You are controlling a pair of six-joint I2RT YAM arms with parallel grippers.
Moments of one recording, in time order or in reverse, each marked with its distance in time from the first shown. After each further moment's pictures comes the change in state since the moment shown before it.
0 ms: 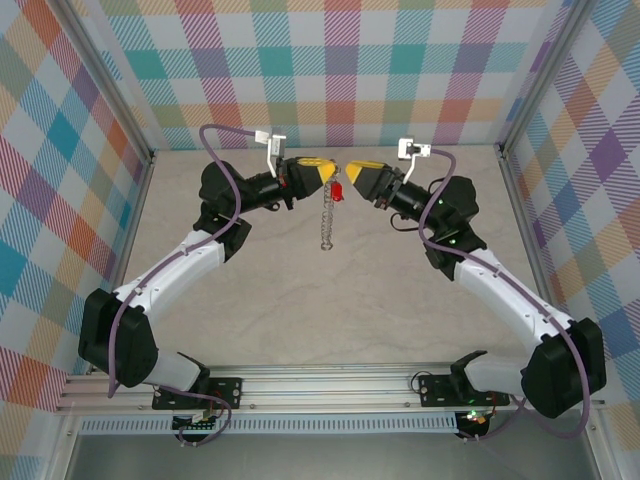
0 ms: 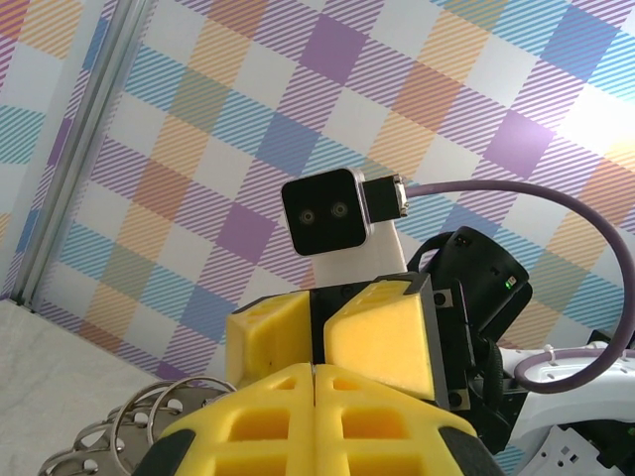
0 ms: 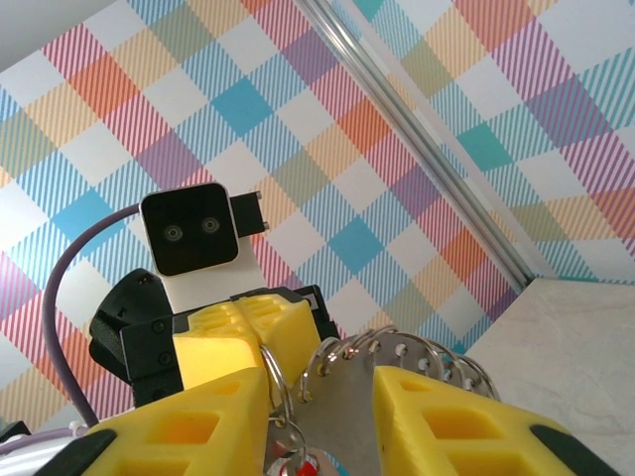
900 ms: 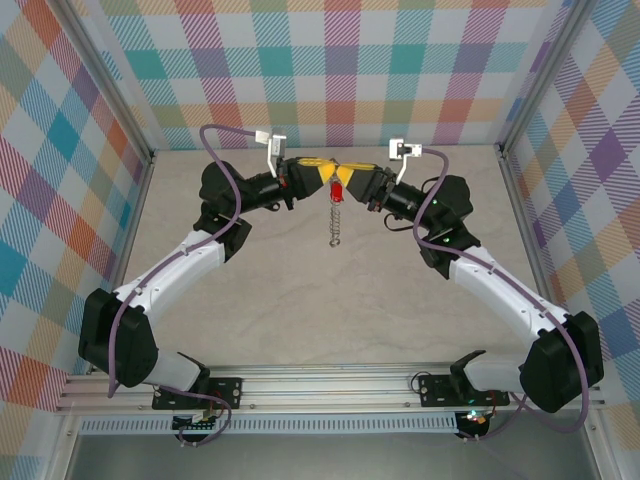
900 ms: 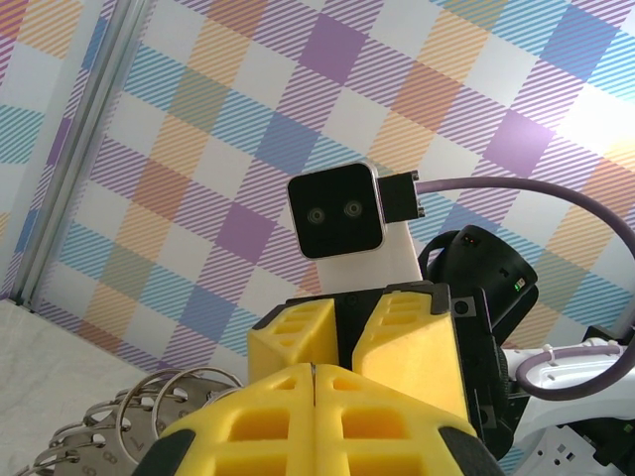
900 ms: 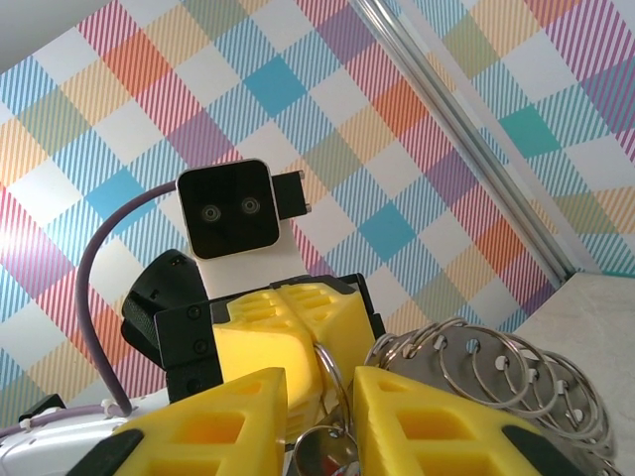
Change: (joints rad) left arm -0.002 0.000 0.000 0.000 0.000 0.000; right arm 0.032 0.025 0.017 0.034 -0.041 0.006
